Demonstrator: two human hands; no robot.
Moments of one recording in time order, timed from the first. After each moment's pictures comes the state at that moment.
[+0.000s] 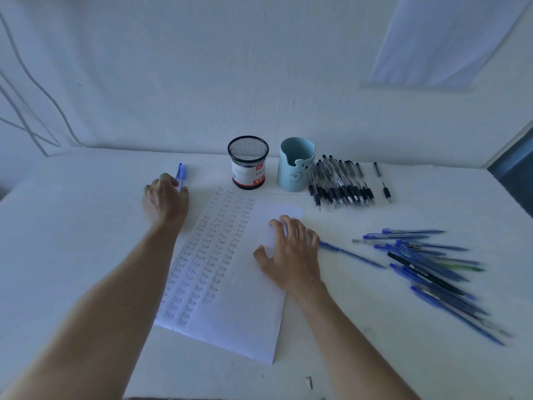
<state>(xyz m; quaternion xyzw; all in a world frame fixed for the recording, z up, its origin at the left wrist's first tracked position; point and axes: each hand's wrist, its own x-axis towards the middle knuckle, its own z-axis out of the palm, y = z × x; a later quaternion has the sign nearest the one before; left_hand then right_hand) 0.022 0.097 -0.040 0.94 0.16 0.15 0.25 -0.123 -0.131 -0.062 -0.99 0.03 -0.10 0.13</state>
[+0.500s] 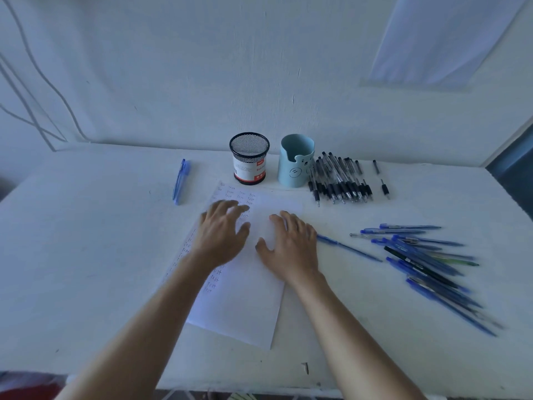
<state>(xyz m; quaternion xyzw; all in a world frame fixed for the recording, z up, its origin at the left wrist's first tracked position) -0.079 0.029 -0.046 0.96 -0.14 0.05 0.23 -0.127 -0.132 -0.060 -0.98 0.03 -0.09 0.15</state>
